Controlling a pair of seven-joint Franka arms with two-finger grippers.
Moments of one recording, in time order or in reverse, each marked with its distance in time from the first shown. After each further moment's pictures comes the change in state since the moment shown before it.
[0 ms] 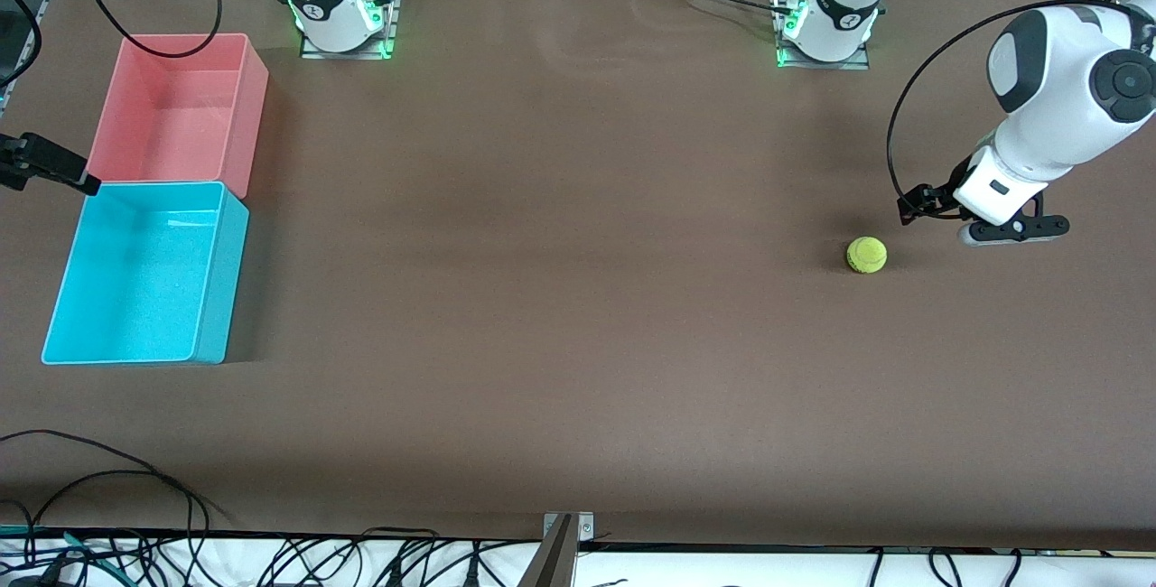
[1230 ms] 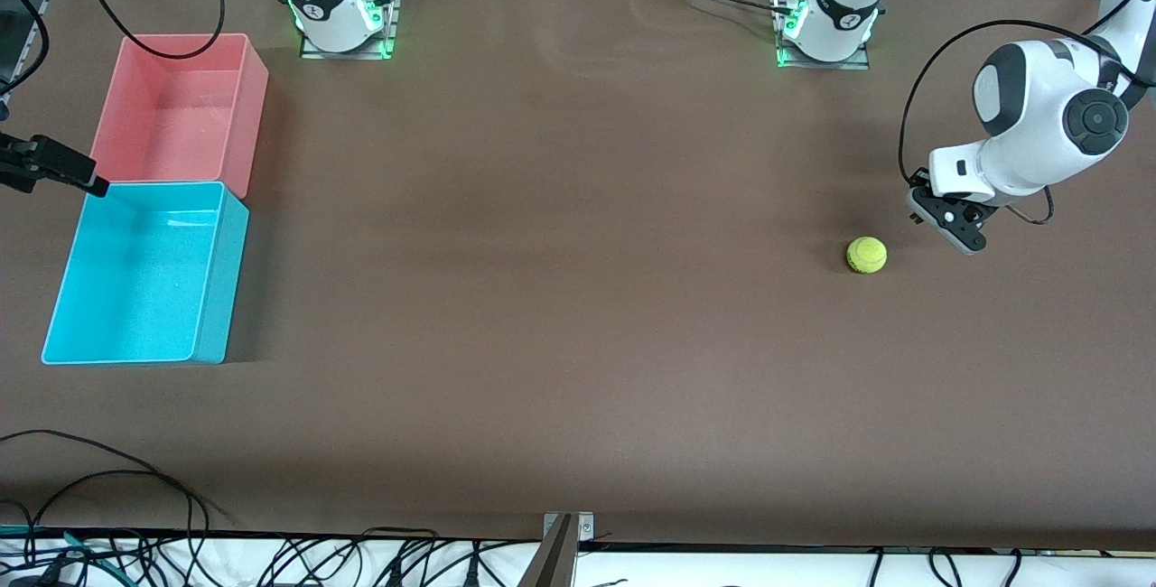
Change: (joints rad) left arm 0.058 0.073 0.011 -0.093 0.001 0.087 0.962; right arm 0.014 0.005 0.001 0.000 -0.005 0.000 0.000
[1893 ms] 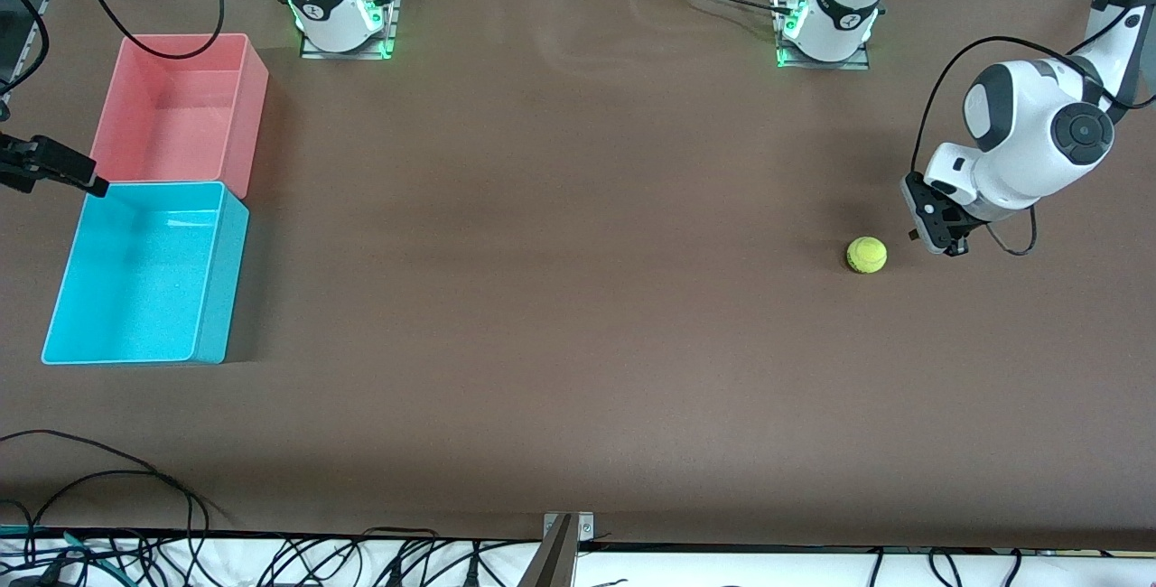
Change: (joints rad) left arm 0.002 0.080 0.008 -0.004 0.001 0.158 0.520; right arm 0.000 0.001 0.000 0.000 -0.004 0.000 0.000
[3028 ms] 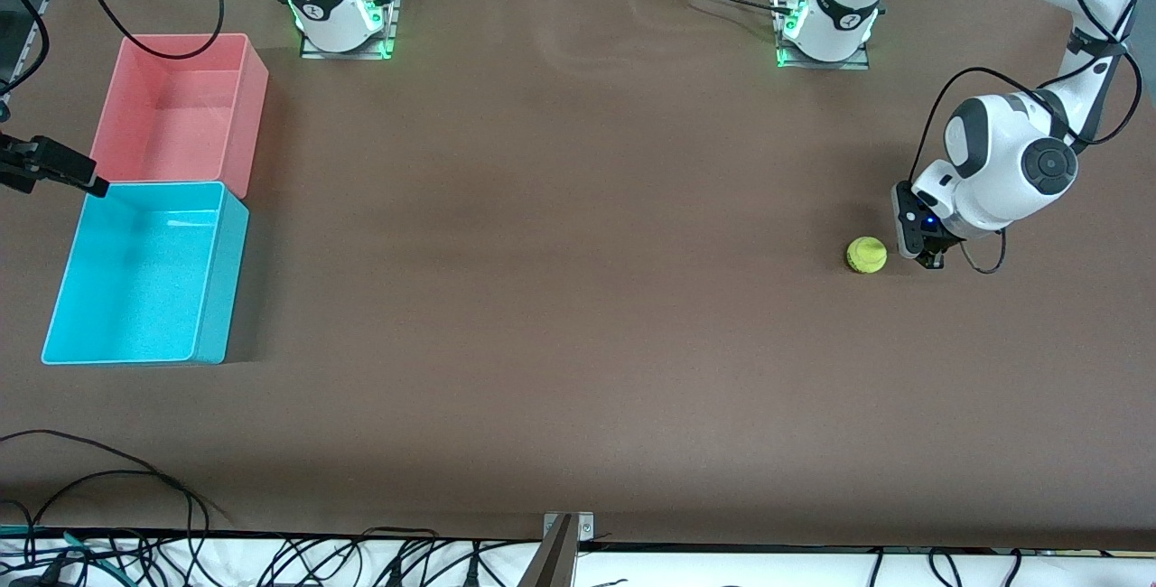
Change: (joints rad) left arm 0.013 0.161 0.027 0.000 0.004 0.139 0.231; right arm 0.000 0.001 0.000 0.000 0.000 0.000 0.000
